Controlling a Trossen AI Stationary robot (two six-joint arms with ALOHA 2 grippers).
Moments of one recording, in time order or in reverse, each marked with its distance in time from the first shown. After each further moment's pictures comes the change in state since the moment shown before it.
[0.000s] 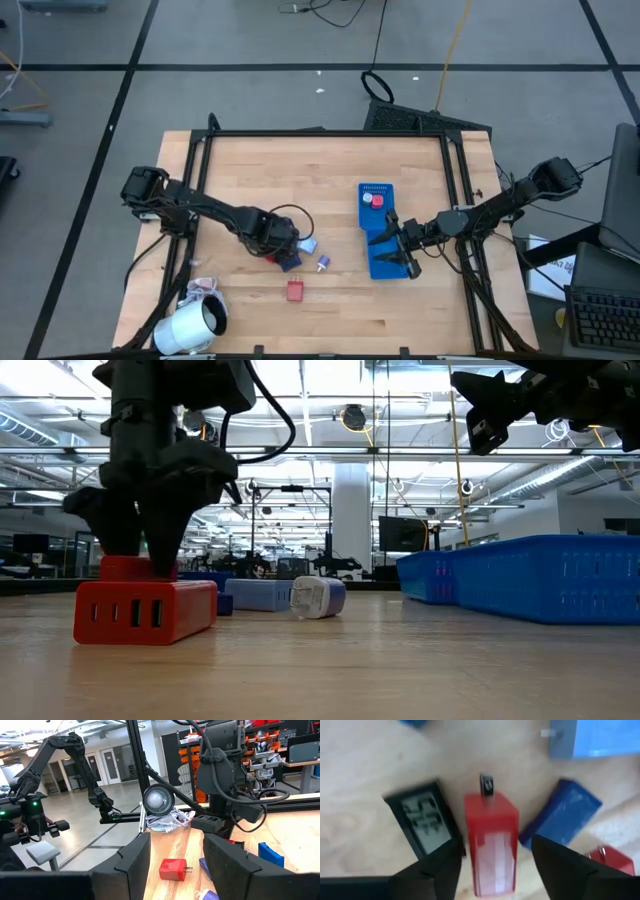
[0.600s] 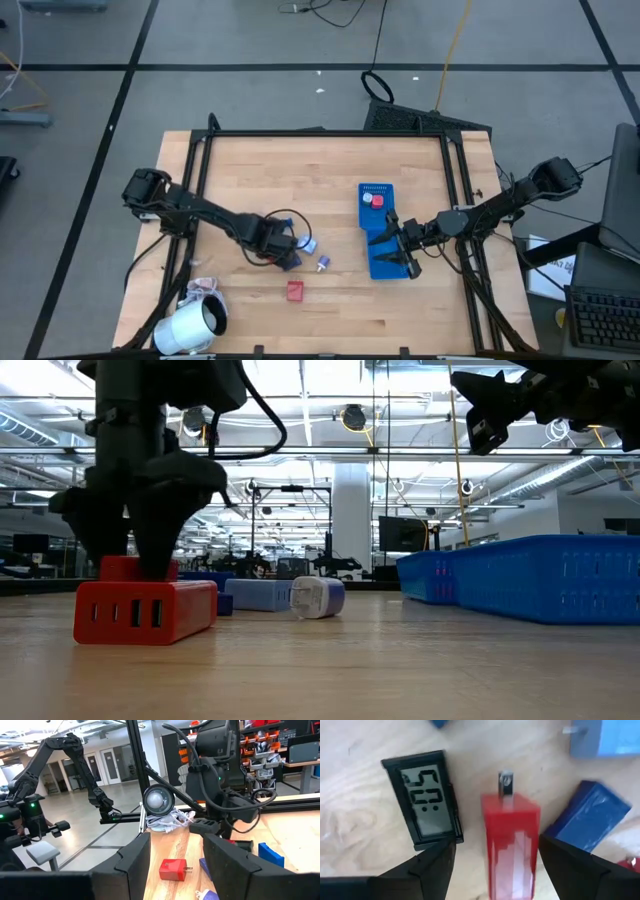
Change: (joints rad) left arm -0.053 0.023 0.000 -0.012 -0.109 -0.055; right arm 0.000 0.000 0.001 0.000 0.000 0.000
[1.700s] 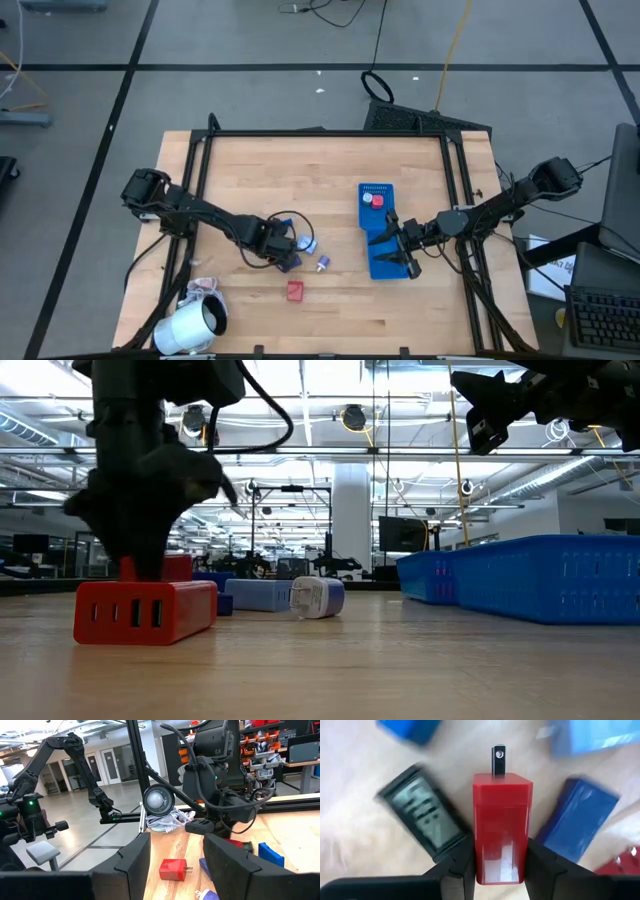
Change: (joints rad) left arm -0.016 -0.009 -0.001 0.017 -0.053 0.131; right arm 0.000 0.000 0.000 0.000 0.000 0.000
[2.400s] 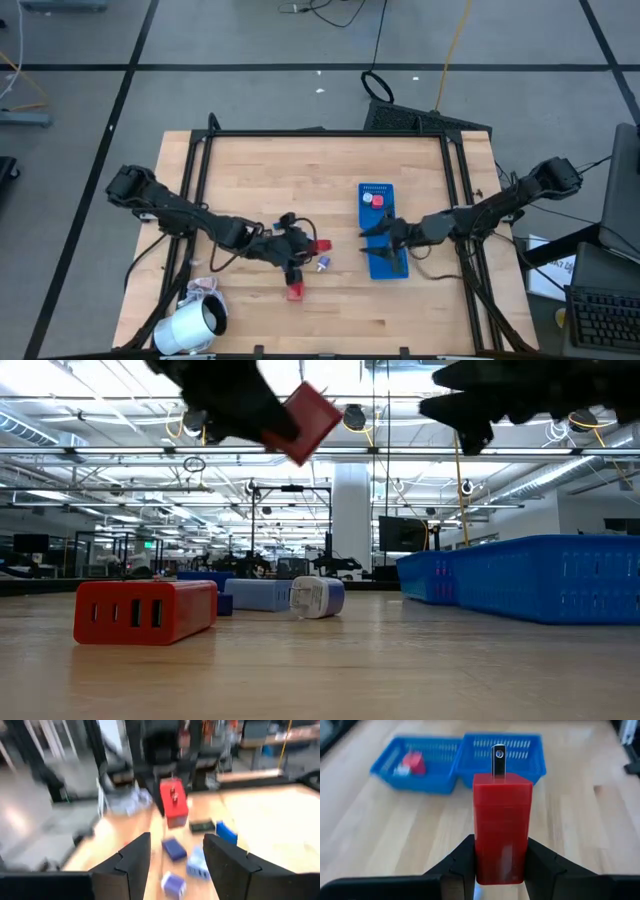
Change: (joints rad) left arm -0.086 -0.126 0.001 0.644 -0.332 0.932; right arm -0.002 0.000 0.186 -0.404 0.184 -0.020
